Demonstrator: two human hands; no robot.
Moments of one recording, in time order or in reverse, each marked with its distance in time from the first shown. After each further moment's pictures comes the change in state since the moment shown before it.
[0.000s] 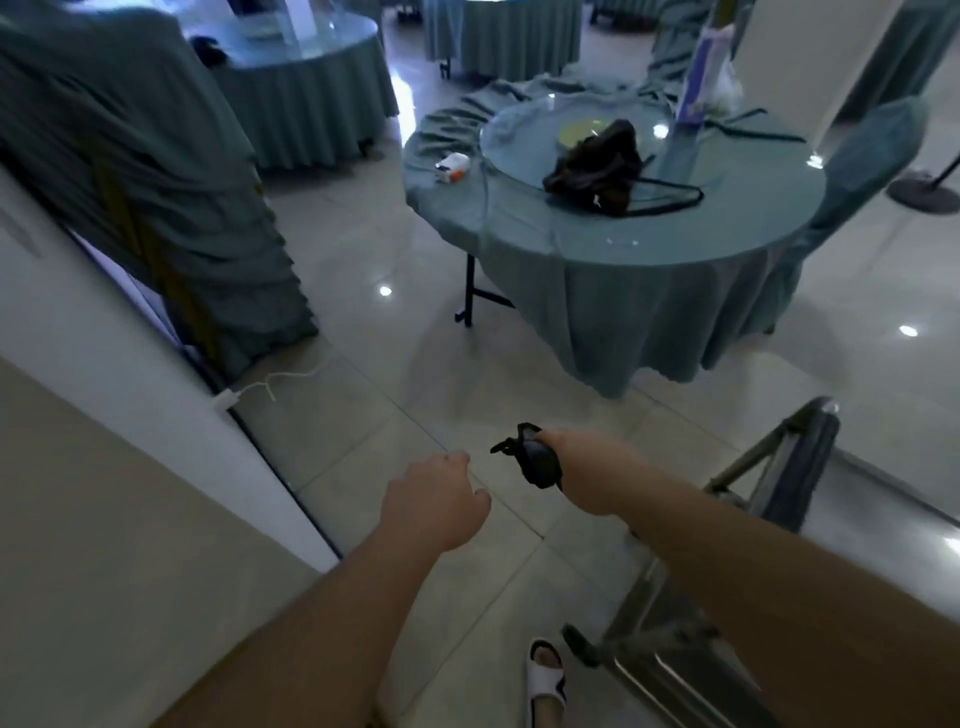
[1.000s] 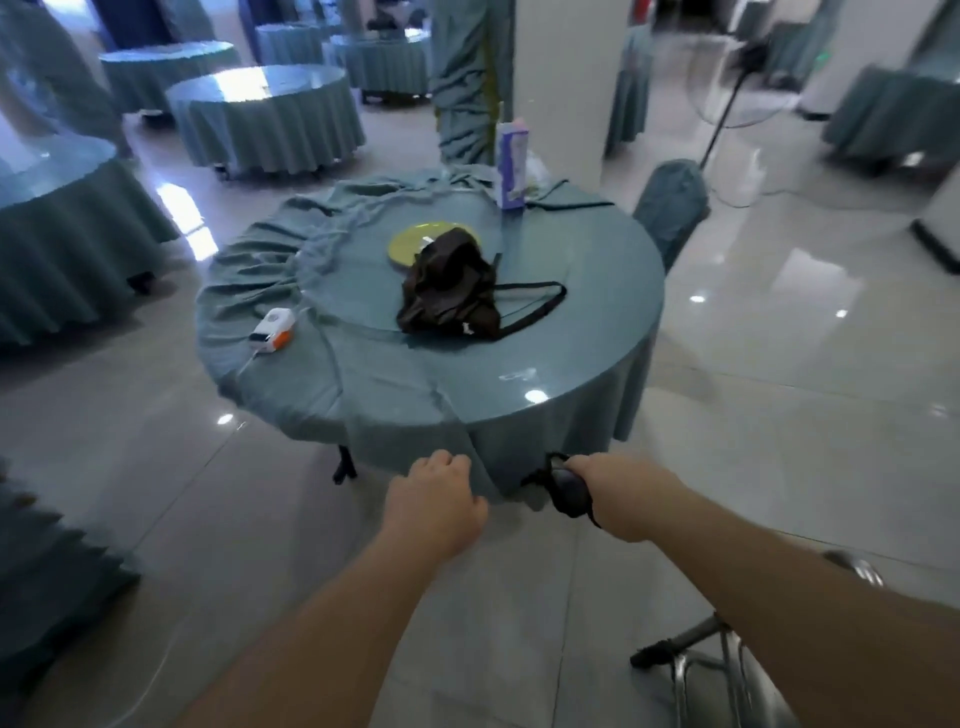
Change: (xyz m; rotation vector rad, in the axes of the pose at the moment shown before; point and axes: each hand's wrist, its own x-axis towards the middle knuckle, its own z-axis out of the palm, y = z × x) left_hand 0.455 0.119 -0.211 0.197 0.081 0.523; right_hand 0.248 0.164 -0.249 0.016 0.163 0.411
